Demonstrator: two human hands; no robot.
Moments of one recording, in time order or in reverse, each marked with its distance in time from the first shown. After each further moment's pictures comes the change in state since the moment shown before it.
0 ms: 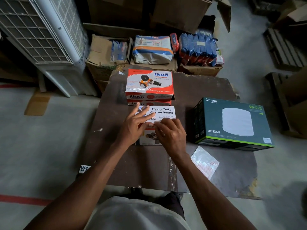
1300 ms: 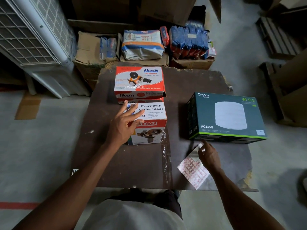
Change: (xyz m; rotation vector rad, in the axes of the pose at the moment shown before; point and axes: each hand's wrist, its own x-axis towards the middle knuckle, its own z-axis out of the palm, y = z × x) left_hand 0.008 0.001 0.003 0.018 0.020 -0.038; right_hand -0.157 0.189 -0.036 -0.076 -0.502 0.857
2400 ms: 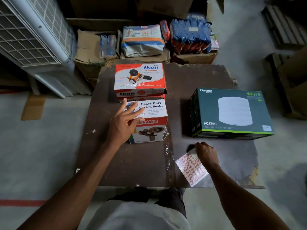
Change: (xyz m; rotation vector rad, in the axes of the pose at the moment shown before) left_hand 0.002 0.008 -0.005 -0.019 -0.032 -0.093; right_hand 0.004 -0.002 0.024 -0.433 -0.070 -0.201
